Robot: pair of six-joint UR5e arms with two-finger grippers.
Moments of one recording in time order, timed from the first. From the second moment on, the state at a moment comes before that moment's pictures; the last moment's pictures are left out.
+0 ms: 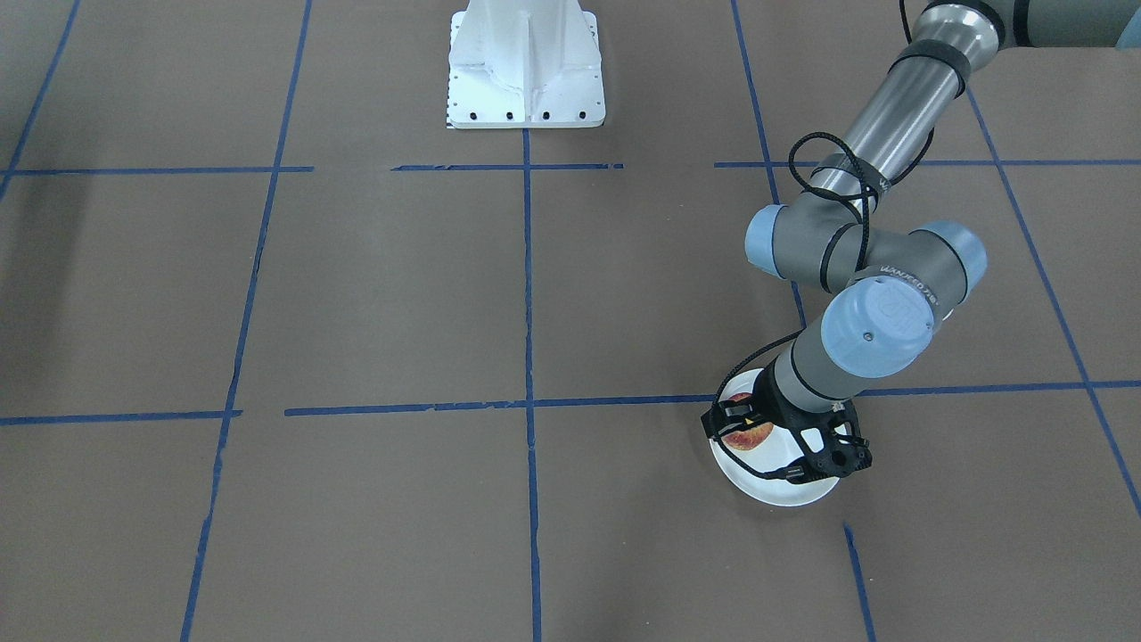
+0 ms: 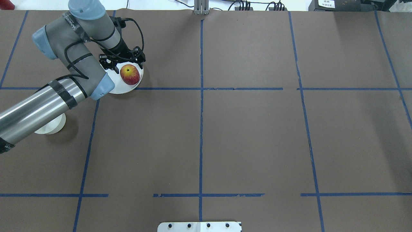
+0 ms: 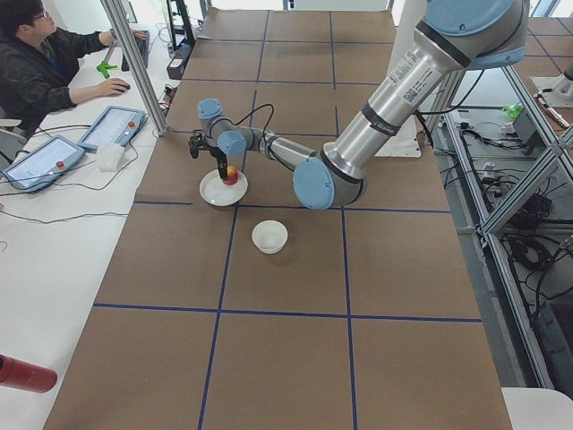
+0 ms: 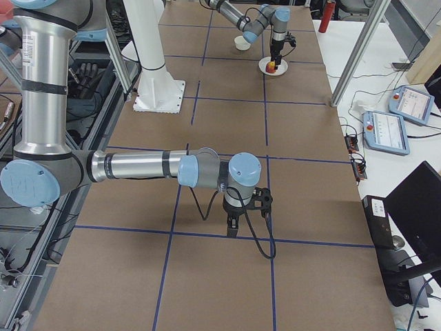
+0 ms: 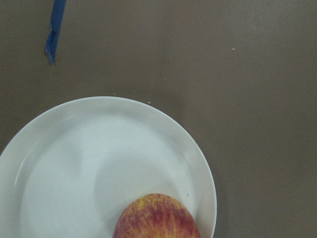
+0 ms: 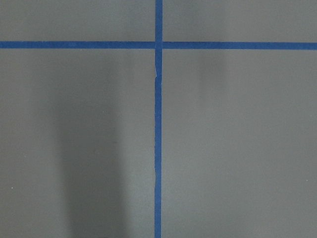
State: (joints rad) left arm -0.89 -2.32 -1.12 -1.93 -2.18 -1.09; right arm 1.54 -1.68 1.76 -1.72 2.31 -0.02
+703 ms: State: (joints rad) left arm -0.87 -2.29 -1.12 -1.96 -2.16 -1.08; right arm 1.54 -1.68 1.76 -1.72 2.31 -0.02
